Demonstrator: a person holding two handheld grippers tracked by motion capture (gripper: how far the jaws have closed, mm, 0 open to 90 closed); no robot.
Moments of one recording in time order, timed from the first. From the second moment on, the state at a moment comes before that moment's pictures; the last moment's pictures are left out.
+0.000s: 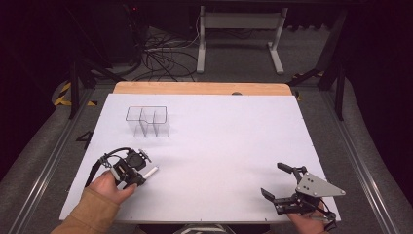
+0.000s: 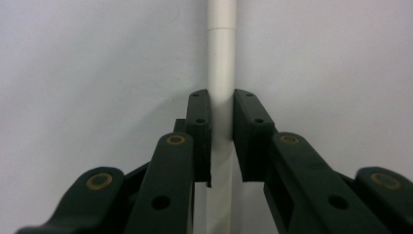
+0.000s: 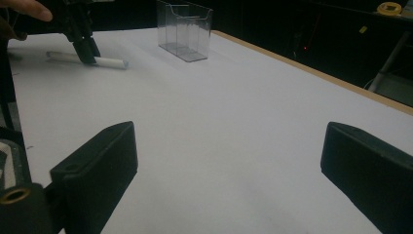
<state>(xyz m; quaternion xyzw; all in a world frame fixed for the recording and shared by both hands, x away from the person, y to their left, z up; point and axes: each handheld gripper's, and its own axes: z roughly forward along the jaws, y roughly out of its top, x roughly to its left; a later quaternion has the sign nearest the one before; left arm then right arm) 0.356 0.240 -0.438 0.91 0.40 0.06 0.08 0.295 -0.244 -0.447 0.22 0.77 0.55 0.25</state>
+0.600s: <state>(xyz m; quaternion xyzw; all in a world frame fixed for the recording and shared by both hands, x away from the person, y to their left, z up) 0.350 0.251 -0.412 0.90 0.40 0.07 0.17 0.294 -0.244 -0.447 0.22 0.77 0.55 0.25</state>
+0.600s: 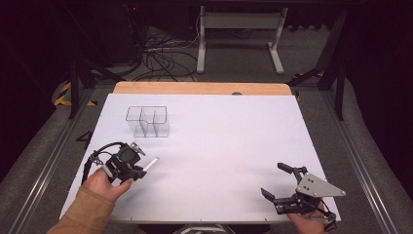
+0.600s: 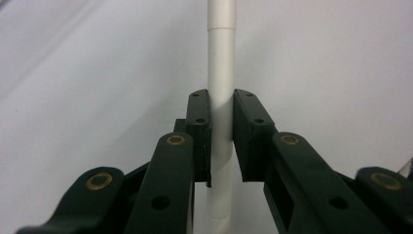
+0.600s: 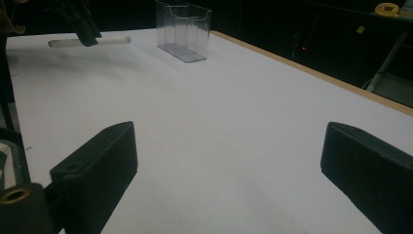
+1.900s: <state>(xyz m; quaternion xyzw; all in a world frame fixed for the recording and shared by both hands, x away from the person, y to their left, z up) 0.358 0.283 -0.371 0.77 0.35 0.18 0.50 0.293 -0.244 -0.447 0.22 0.77 0.55 0.25</state>
